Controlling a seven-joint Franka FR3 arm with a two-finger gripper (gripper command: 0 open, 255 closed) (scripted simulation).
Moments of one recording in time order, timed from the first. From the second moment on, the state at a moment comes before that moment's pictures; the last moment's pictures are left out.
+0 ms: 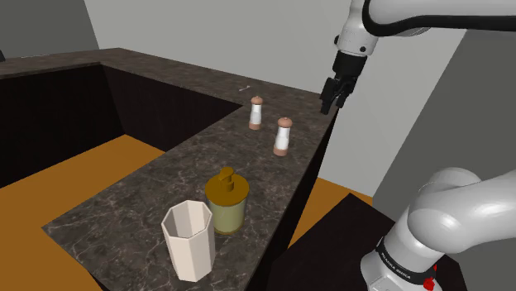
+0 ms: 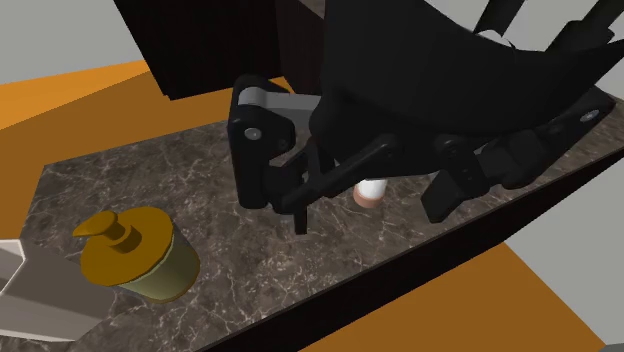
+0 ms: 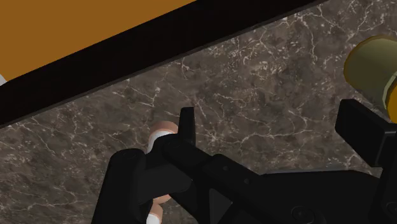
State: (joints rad) arm 0.00 -0.74 -0.05 -2.36 -0.02 1.68 -0.09
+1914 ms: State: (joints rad) arm -0.04 0.20 -0.14 -1.84 -0.04 2.09 -0.23
